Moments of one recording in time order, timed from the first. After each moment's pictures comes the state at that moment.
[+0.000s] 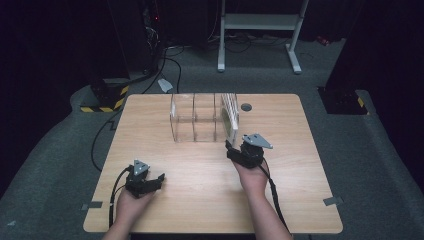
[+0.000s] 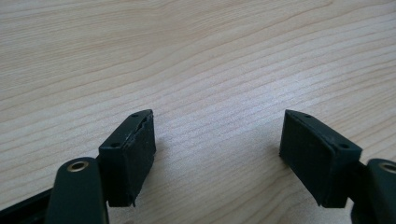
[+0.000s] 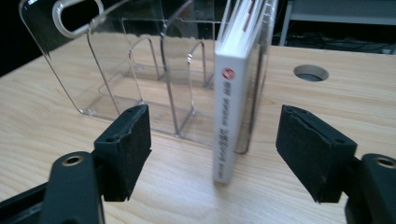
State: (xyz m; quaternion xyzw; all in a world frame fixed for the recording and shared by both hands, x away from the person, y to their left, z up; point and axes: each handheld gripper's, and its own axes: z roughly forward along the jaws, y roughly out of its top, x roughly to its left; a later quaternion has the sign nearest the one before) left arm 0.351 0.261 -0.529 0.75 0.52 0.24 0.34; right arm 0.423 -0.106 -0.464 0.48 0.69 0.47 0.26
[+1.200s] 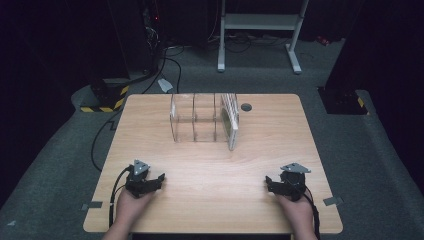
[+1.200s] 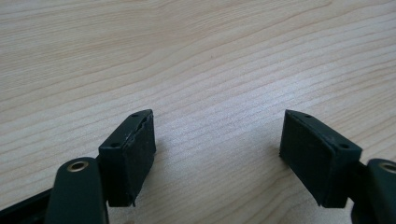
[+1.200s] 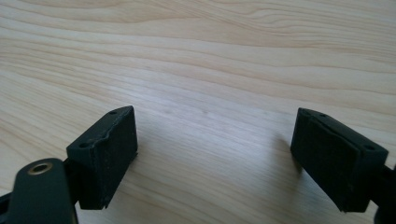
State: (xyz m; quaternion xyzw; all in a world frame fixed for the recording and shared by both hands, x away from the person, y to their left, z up) left arm 0.352 0.260 -0.529 0.75 0.52 0.24 0.34; right arm 0.371 -0.234 -0.524 0.52 0.77 0.31 0.22
